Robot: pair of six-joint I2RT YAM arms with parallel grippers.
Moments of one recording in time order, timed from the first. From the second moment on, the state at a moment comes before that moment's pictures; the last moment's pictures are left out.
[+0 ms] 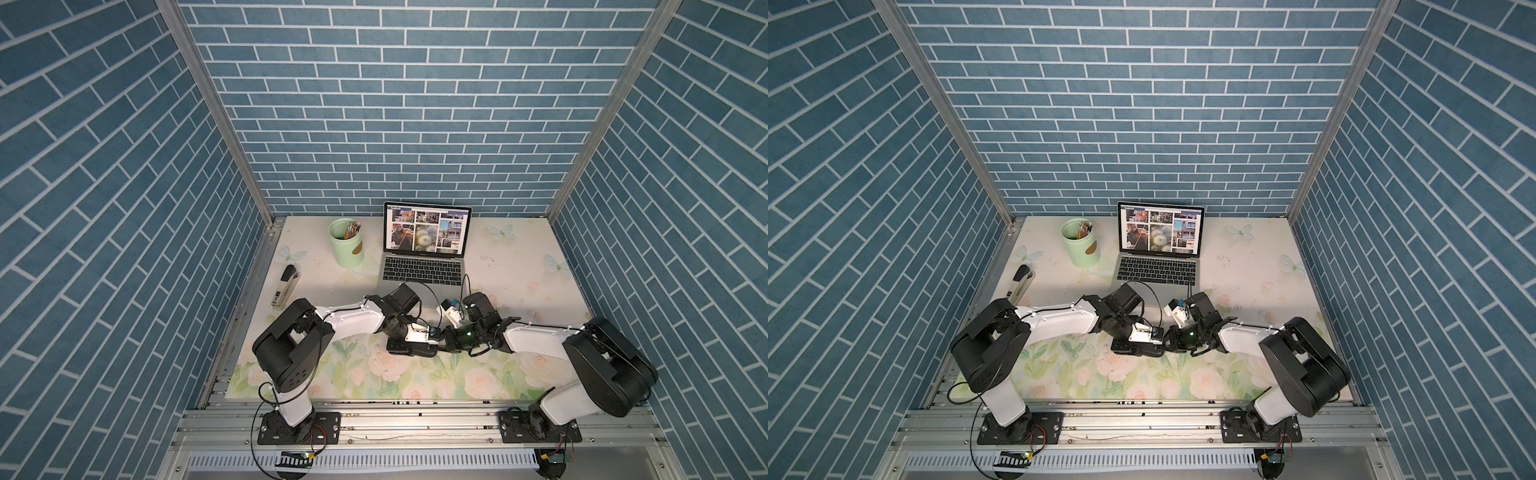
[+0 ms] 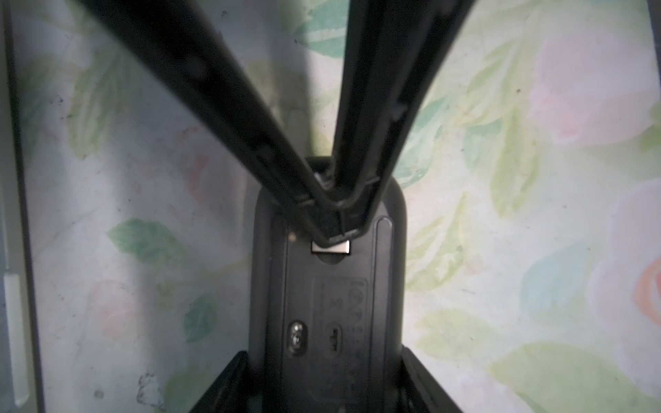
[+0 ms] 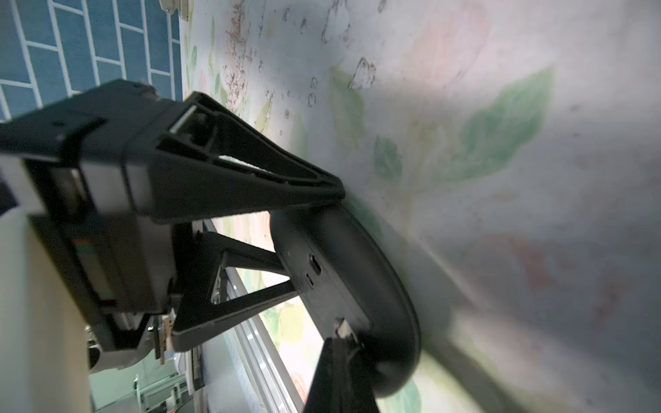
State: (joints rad) left arm -0.81 1.76 0.98 -0.46 0.31 0.90; right arm 0.63 1.46 0.54 -0.03 -0.69 0.54
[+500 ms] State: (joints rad) left arm -0.81 1.76 0.98 -0.46 0.32 0.89; right arm 0.62 1.15 0.55 -0.39 -0.26 0.42
